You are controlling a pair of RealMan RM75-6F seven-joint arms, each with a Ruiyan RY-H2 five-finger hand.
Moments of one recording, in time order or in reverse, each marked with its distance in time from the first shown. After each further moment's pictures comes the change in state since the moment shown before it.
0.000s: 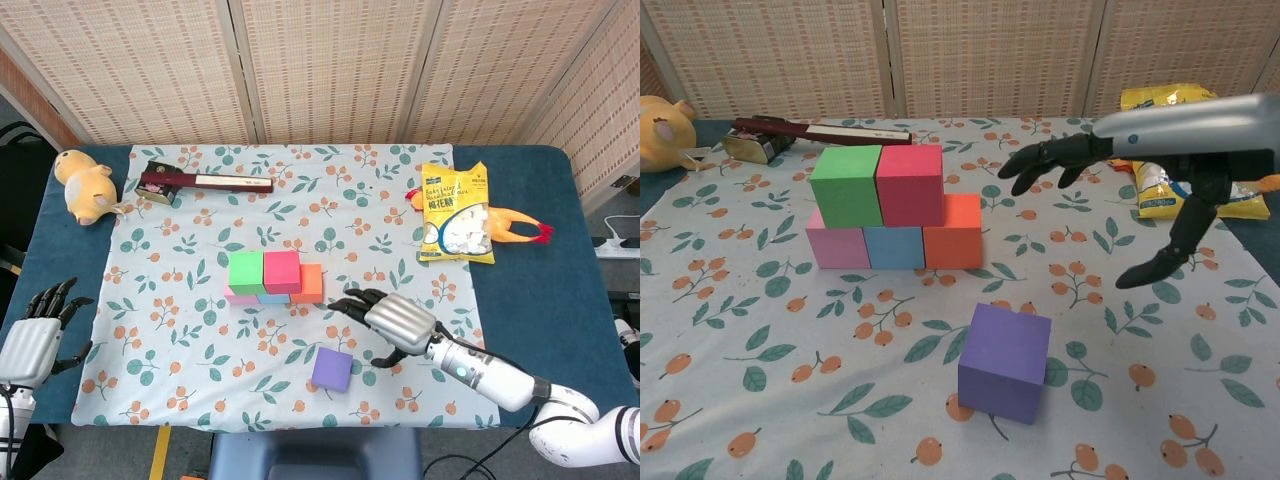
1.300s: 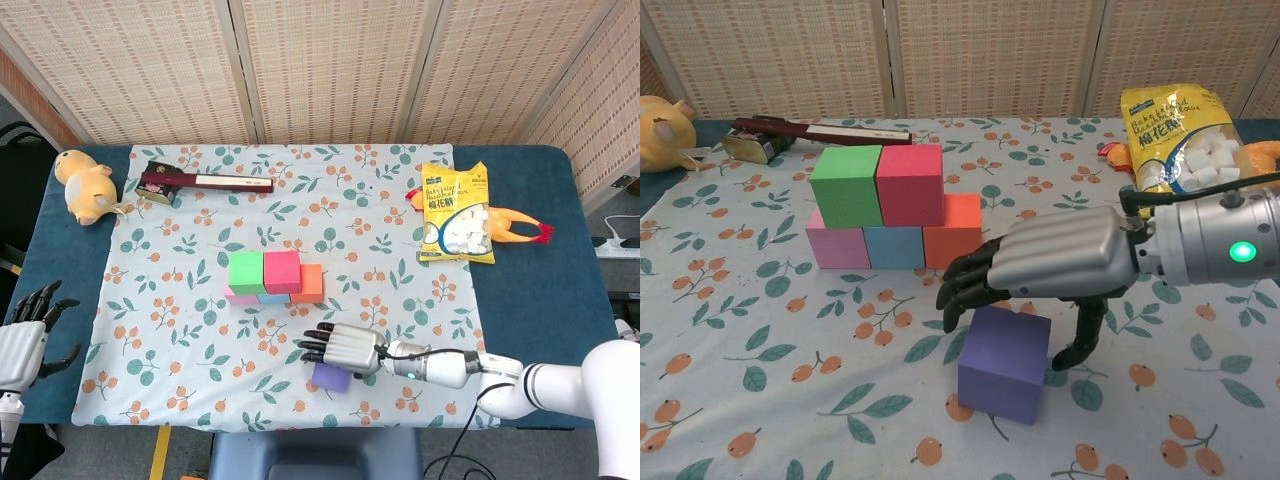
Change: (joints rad) left arm 0.023 0.010 0.003 0.021 -0.020 0.010 -0.077; right arm 0.206 -0.359 -0.116 0.416 -0.264 -0.005 -0.067
